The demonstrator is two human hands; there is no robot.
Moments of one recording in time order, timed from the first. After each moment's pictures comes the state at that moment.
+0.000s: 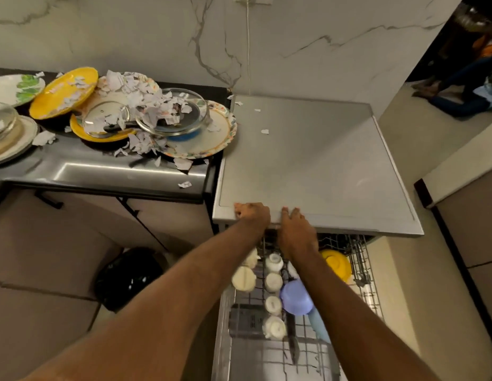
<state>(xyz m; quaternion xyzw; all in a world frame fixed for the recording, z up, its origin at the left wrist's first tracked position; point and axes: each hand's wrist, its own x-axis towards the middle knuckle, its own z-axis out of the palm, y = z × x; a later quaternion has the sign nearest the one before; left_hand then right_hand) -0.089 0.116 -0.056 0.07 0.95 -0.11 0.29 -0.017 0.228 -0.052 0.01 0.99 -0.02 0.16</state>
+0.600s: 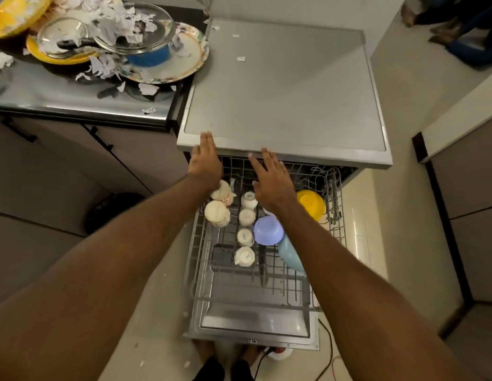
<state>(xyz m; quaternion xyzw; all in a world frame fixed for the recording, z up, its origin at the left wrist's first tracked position) 0.012 0.100 -0.071 0.04 0.98 -0.13 0.14 0.049 0.297 -0.098 -0.16 0.98 -0.15 0.05</state>
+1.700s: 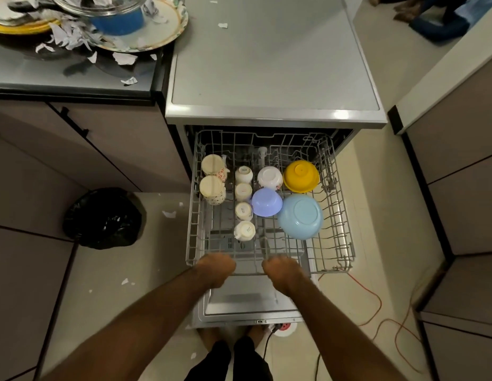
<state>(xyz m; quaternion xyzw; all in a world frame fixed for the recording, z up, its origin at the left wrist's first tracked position) 0.254 0.086 -0.233 0.34 0.86 -0.08 0.38 0.291 0.309 -0.231 -0.19 0.92 0.07 0.33</state>
